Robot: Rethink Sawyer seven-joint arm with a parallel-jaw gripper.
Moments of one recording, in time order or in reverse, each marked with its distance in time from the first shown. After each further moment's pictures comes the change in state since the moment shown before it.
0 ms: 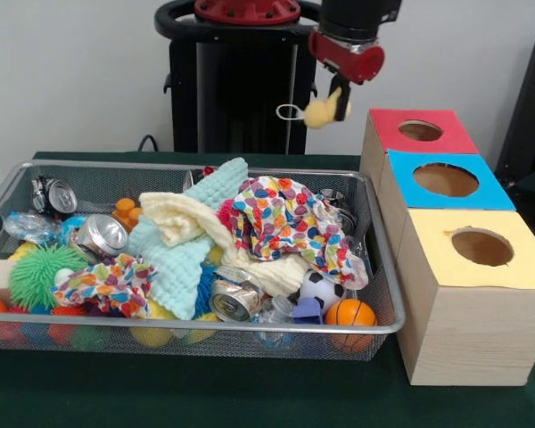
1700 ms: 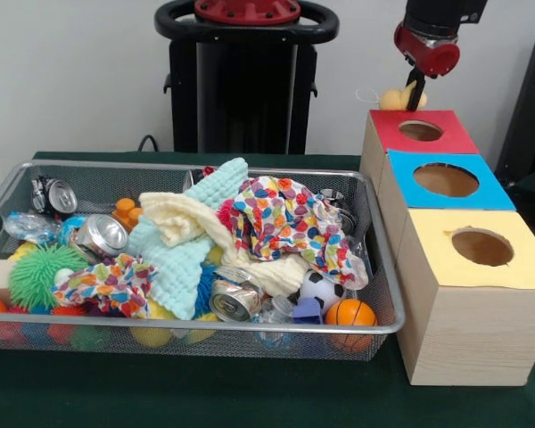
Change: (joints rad) arm 0.371 0.062 -0.066 0.007 0.274 0.038 0.336
